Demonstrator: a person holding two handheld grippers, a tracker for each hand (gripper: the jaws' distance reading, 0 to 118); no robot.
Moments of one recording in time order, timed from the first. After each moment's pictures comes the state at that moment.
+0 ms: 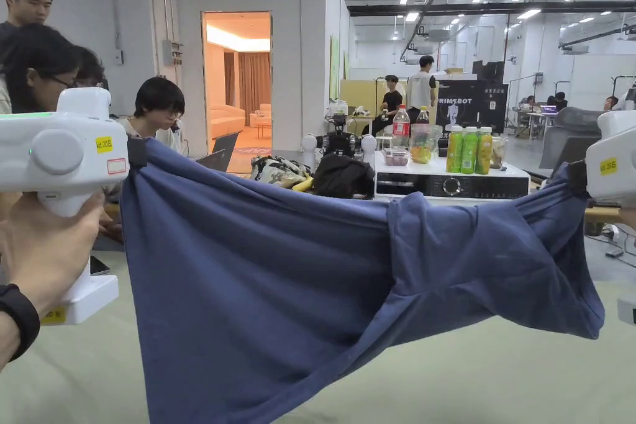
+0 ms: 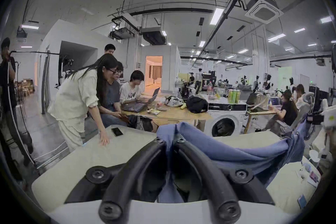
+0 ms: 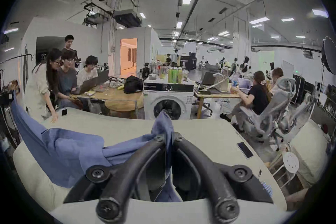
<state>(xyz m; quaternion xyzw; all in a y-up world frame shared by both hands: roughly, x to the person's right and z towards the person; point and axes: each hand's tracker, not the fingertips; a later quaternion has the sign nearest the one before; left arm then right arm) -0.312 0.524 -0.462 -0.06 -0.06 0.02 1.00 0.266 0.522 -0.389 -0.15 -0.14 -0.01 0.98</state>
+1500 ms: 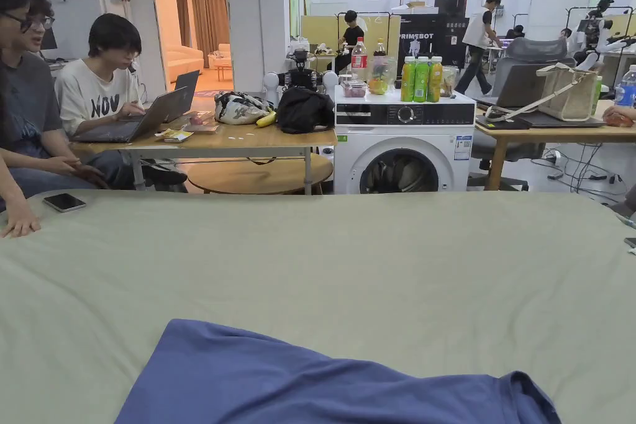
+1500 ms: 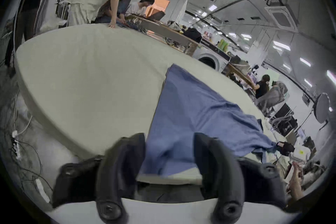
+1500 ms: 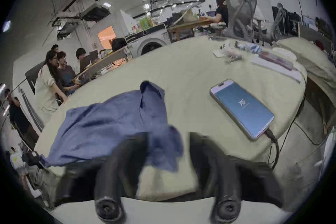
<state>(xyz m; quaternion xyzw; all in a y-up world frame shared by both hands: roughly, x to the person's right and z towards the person) -0.426 0.189 -0.126 -0.30 -0.15 0.20 0.92 0.228 0.193 0.014 -0.23 -0.16 -0.20 0.94</state>
